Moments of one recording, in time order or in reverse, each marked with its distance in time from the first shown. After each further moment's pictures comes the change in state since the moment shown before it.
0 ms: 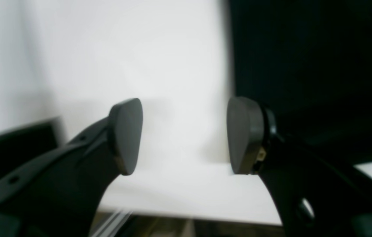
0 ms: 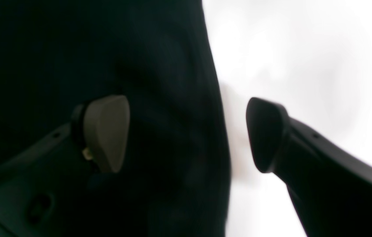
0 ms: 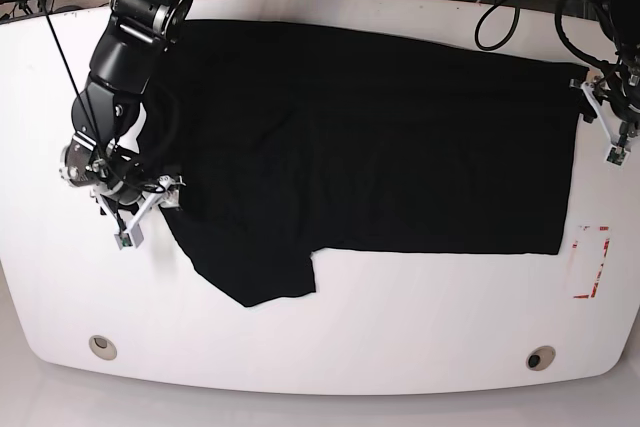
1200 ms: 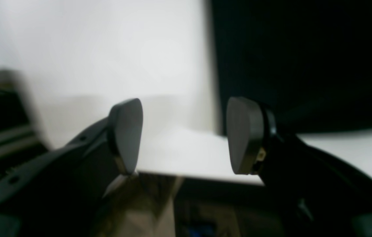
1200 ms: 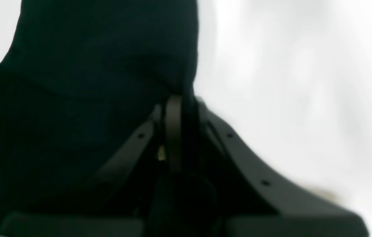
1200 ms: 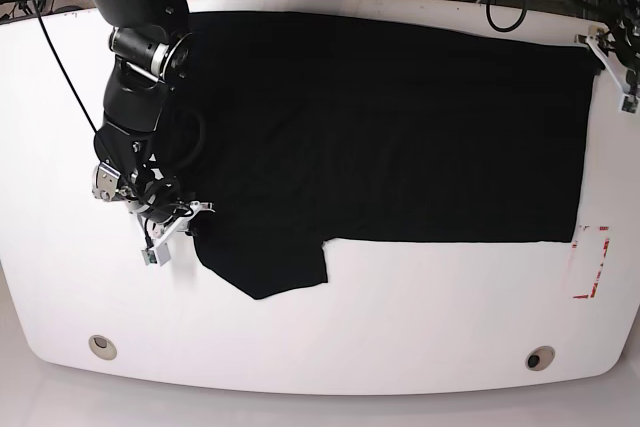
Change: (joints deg) left arm 8.4 2.8 -10.5 1.1 0.0 -0.1 -6.6; right arm 9.2 -1.3 0.1 -23.7 -4.2 0.2 17.1
